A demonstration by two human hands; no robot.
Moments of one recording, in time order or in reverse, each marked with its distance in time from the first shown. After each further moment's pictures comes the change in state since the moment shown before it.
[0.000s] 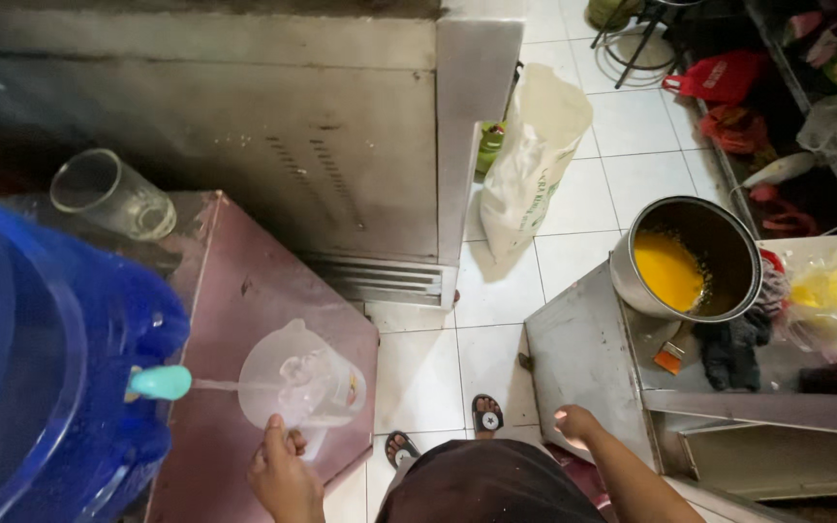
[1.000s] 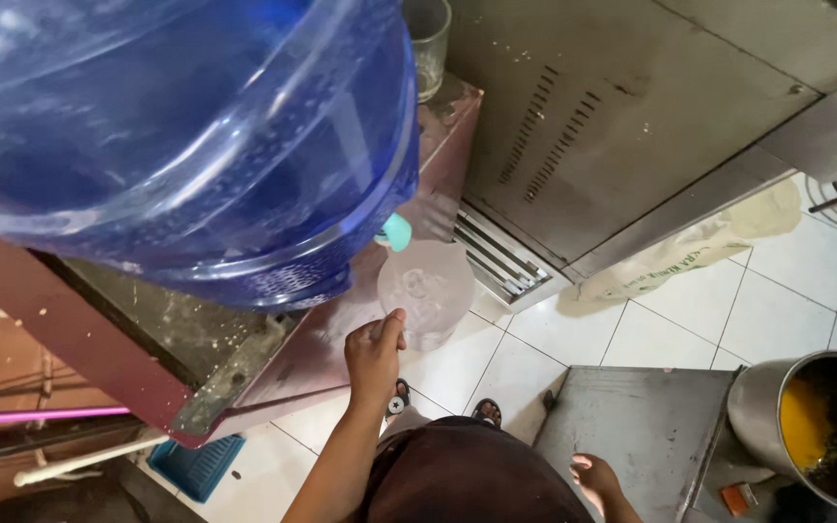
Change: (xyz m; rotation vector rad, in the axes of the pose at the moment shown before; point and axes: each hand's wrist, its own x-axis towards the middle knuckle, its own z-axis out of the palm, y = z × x) left_hand 0.006 0.046 -0.023 -0.010 -0.166 -0.084; right_hand -0.012 -0.044 -0.001 0.275 -0.149 0.156
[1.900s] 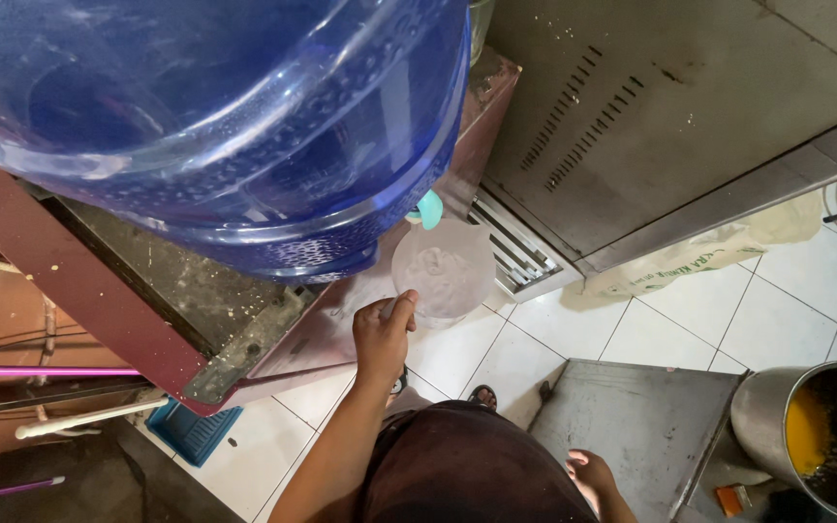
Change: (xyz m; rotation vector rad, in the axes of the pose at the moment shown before) left_hand 0.005 -0.008 -0.008 0.025 -0.021 0.091; right_hand -0.019 0.003 0.010 0.110 0.054 -0.062
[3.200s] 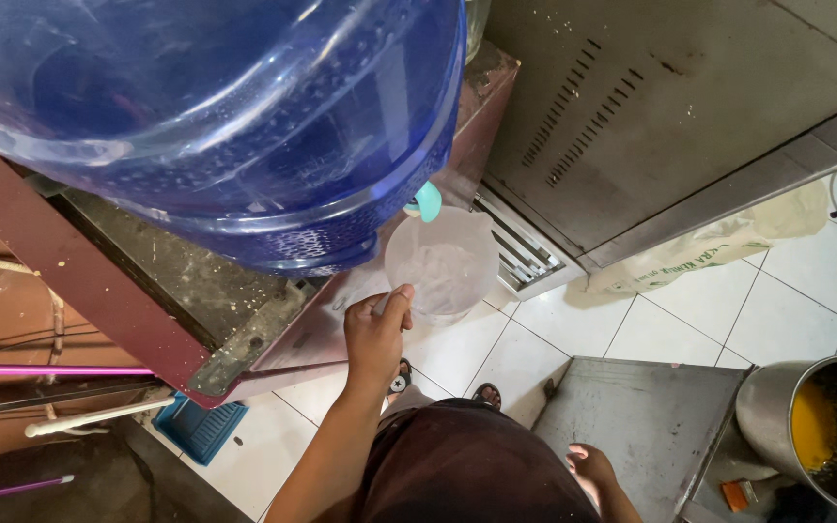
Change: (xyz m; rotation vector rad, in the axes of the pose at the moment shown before) left_hand -0.017 0.041 -0.014 -0.132 0.017 -0.053; right_hand 0.003 0.001 0.003 -0.153 -0.021 -0.044
